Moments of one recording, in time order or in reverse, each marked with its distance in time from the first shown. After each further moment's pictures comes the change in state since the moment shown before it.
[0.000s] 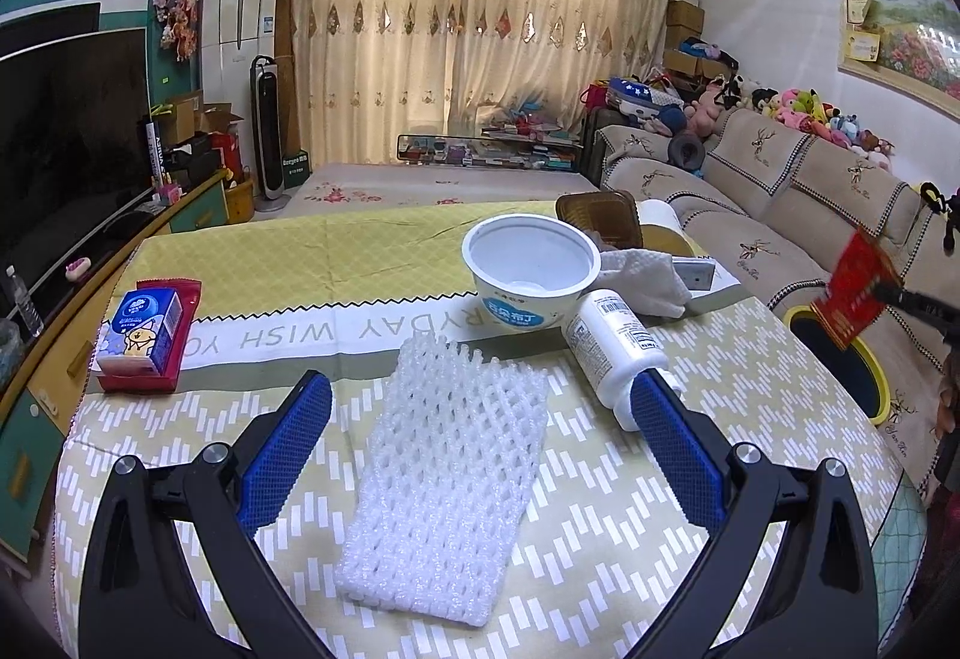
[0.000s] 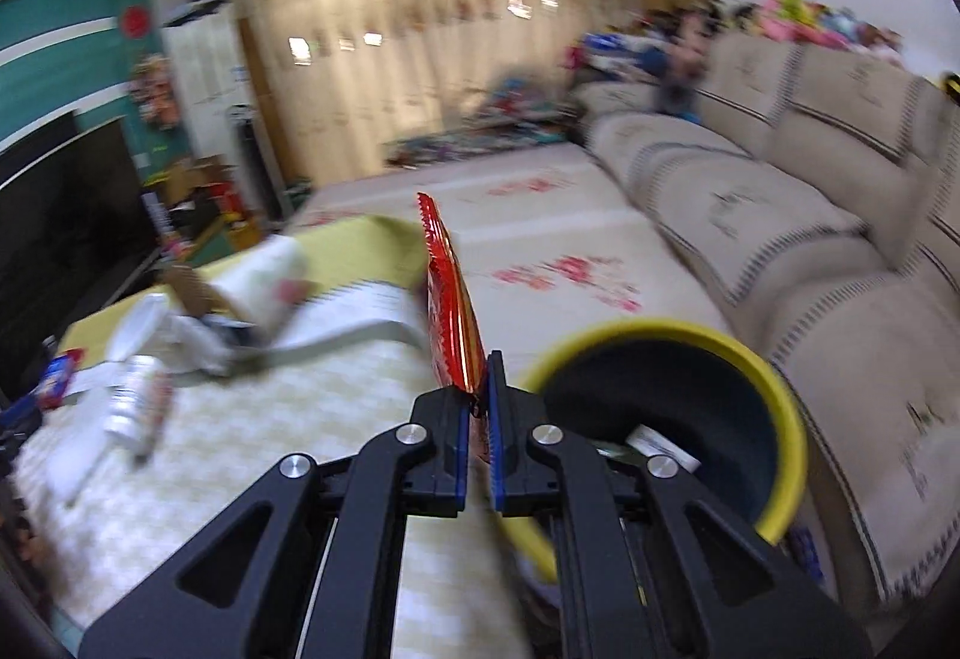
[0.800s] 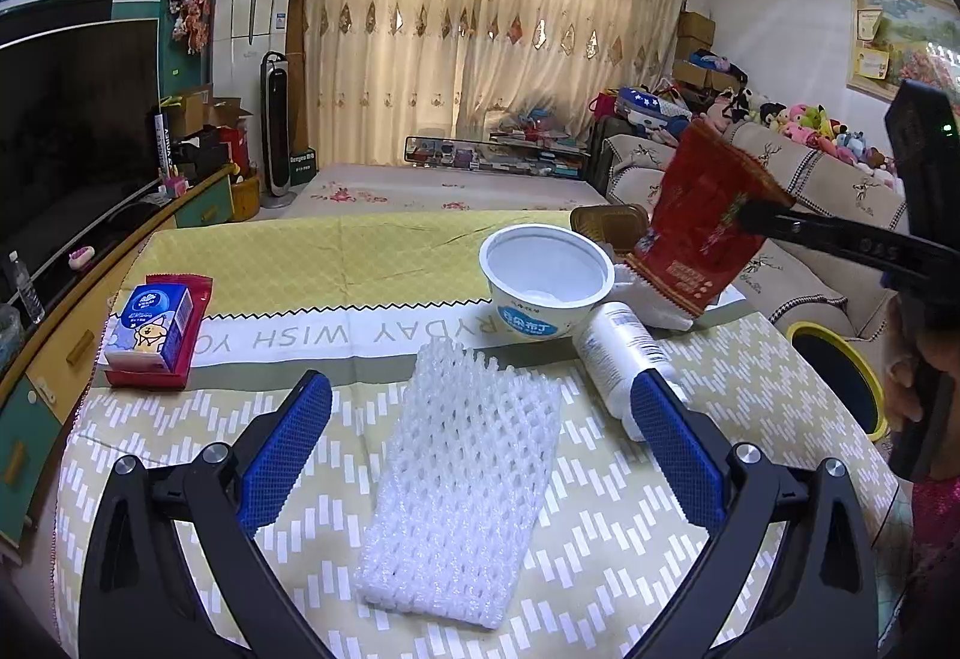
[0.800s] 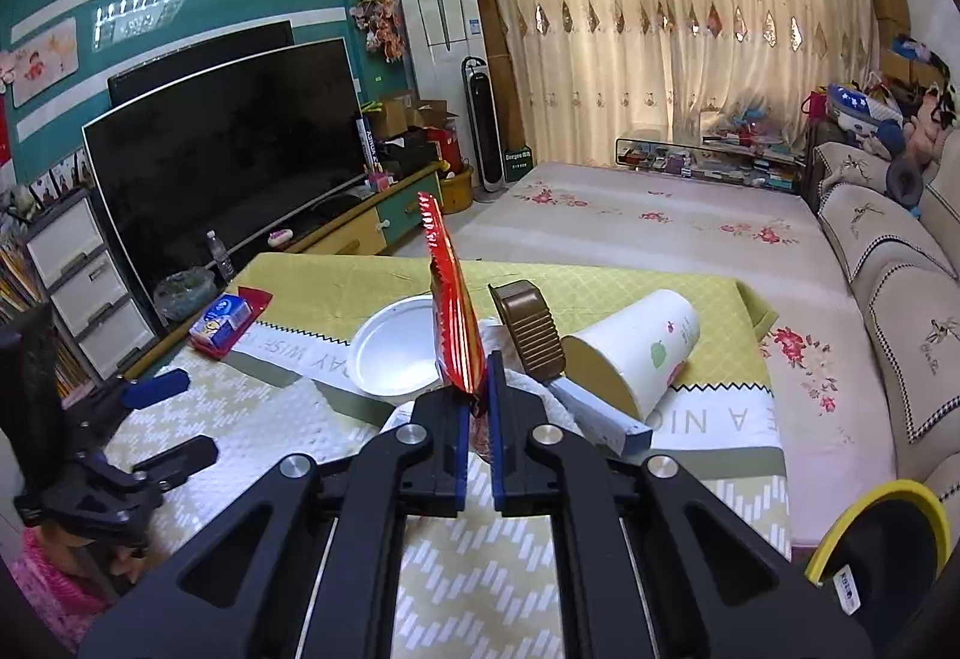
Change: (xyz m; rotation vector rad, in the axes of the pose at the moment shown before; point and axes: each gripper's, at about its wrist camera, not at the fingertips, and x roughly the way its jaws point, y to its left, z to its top) left arm -0.005 0.010 0.002 -0.035 -0.010 0.003; right arm 0.028 0.212 0.036 -0.334 0.042 0.490
